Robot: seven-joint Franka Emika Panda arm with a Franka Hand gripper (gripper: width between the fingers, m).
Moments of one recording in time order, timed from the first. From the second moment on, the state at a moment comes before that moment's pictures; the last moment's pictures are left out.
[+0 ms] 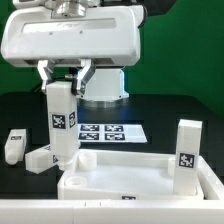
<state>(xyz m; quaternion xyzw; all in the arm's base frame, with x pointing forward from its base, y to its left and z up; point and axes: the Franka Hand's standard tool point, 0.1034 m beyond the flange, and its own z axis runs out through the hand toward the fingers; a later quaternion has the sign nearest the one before) 0.600 -0.079 0.159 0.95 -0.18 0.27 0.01</state>
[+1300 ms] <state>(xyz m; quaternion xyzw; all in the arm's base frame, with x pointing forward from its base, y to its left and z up) 0.600 -0.064 0.140 0.95 -0.17 0.27 0.02</state>
